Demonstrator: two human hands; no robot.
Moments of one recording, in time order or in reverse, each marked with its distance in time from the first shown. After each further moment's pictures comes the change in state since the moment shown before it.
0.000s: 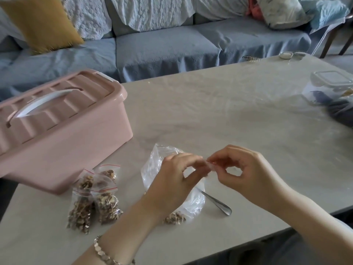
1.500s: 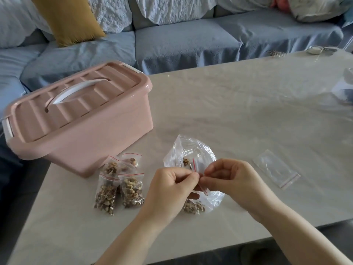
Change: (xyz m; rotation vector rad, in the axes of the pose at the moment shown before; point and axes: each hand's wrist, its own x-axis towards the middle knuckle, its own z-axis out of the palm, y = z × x) left_hand -0.054 0.014 -0.030 -0.504 0.159 -0.554; right_hand -0.003 -0.029 0.054 0.541 -0.148 0.549
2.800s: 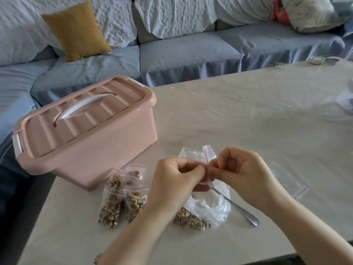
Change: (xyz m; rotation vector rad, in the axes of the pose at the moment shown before) left_hand 0.022 0.032 0.002 -0.093 0.099 0.020; right_hand 0.022 -0.024 -0.005 -0.004 0.023 -0.289
